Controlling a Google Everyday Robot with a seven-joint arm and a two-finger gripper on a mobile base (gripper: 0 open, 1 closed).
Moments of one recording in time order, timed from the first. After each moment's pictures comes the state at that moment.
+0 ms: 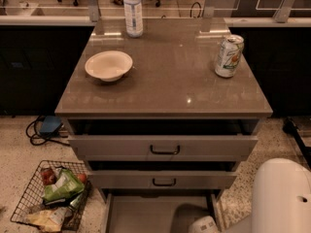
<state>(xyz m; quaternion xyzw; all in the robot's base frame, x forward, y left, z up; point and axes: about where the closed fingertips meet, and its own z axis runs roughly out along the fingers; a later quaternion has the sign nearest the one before) 0.379 -0.167 0.157 -0.65 0.74 -0.05 0.12</state>
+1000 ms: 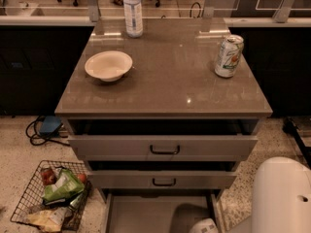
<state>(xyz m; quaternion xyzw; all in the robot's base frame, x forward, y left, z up) 0.365 -0.167 0.161 -0.66 0.74 -0.05 0.11</state>
